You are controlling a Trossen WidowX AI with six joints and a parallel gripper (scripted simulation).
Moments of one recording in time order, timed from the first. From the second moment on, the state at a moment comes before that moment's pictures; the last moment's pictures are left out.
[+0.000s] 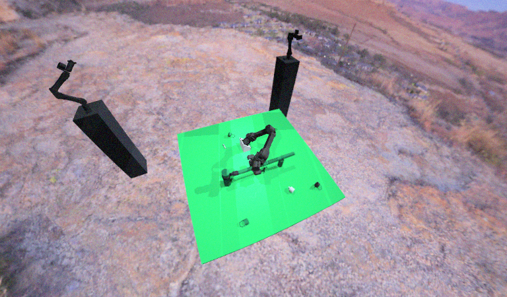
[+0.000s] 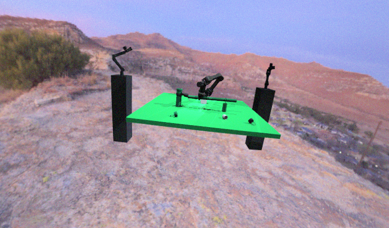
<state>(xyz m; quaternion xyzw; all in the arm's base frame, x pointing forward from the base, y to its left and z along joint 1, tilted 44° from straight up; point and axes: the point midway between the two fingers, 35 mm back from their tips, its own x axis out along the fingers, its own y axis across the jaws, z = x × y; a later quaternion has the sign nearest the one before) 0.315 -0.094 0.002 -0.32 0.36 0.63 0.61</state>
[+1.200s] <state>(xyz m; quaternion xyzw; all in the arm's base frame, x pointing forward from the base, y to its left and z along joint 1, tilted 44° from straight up) 0.313 -0.092 0.007 -0.31 0.37 0.64 0.60</state>
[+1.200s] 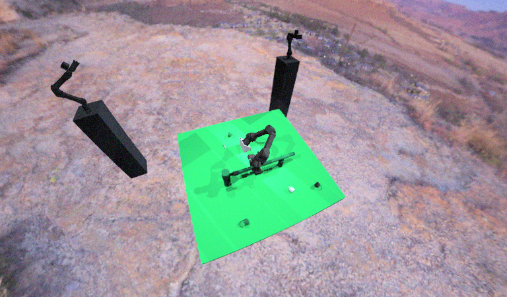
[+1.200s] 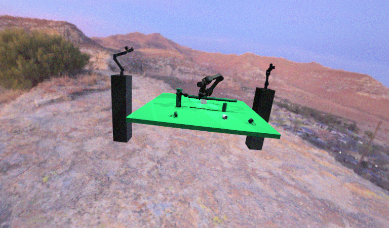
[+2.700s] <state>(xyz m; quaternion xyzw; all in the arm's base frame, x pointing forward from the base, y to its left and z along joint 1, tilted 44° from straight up) 0.318 -0.092 0.018 -0.31 0.37 0.64 0.60</state>
